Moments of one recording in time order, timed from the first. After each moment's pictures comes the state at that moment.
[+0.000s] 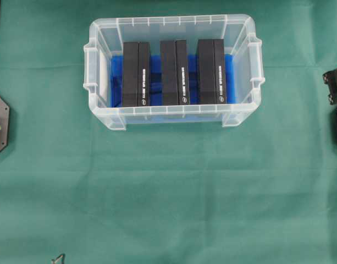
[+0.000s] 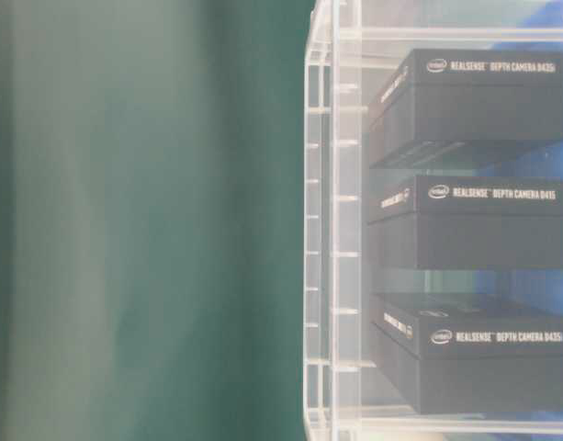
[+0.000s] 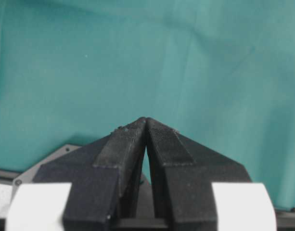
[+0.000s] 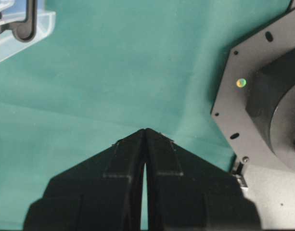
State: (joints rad) left arm -0.09 -0.85 0.53 0.02 1.40 -0.34; right arm 0.00 -0.62 0.46 -0.05 1.62 1.54
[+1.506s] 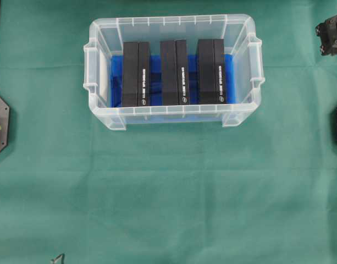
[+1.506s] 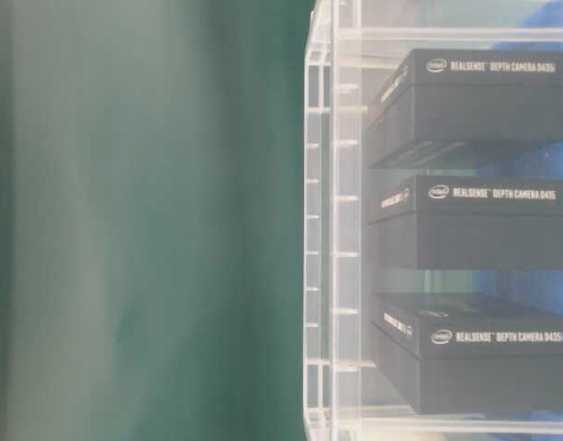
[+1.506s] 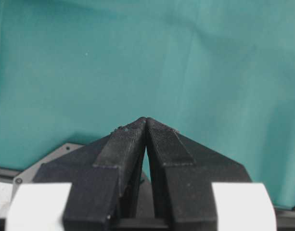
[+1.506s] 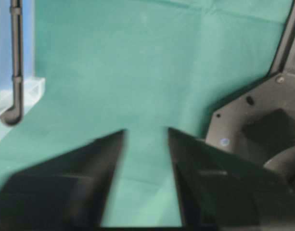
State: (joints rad) left arm -0.09 -0.83 0.52 0.02 1.40 -0.34; right arm -0.41 -0.59 0.50 -0.08 1.50 1.16
